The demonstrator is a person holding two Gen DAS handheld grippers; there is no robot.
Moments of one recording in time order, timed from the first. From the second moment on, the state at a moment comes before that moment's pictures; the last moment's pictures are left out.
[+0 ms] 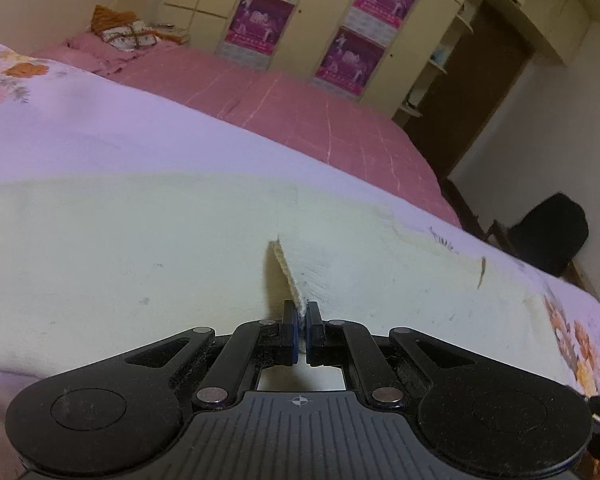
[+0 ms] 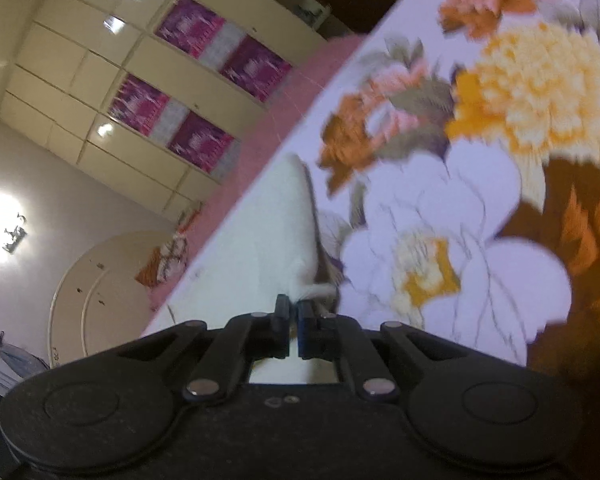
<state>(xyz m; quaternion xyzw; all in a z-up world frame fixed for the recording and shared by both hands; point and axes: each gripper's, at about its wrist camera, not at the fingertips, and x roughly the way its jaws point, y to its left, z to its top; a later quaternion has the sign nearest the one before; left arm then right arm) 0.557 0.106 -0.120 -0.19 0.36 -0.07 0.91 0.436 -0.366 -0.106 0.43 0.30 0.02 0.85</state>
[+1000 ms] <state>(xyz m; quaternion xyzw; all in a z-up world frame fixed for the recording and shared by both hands) 0.559 0.104 -0.131 -0.16 0.36 -0.09 0.91 0.446 -0.369 -0.097 0.33 0.33 0.02 0.89</state>
